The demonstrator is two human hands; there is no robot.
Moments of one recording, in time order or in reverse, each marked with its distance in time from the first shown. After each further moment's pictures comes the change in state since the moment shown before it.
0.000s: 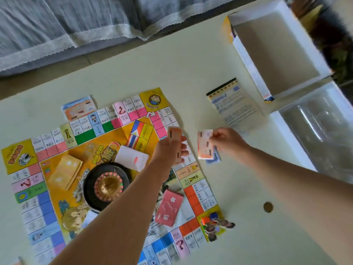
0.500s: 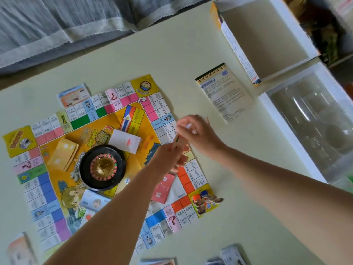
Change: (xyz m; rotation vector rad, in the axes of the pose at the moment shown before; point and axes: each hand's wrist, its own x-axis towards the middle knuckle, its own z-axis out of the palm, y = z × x) left_hand -0.035 -0.051 0.010 0.319 -0.169 0.045; right_hand -0.067 -0.018 0.028 0.122 0.005 -0.414
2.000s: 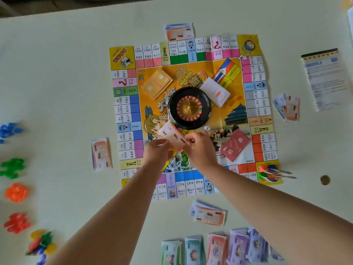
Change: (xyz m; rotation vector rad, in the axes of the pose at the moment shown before) left_hand -0.105 -0.195 -0.143 -0.550 0.577 -0.213; right_hand -0.097 -0.044 0.254 -0.291 -0.096 -0.022
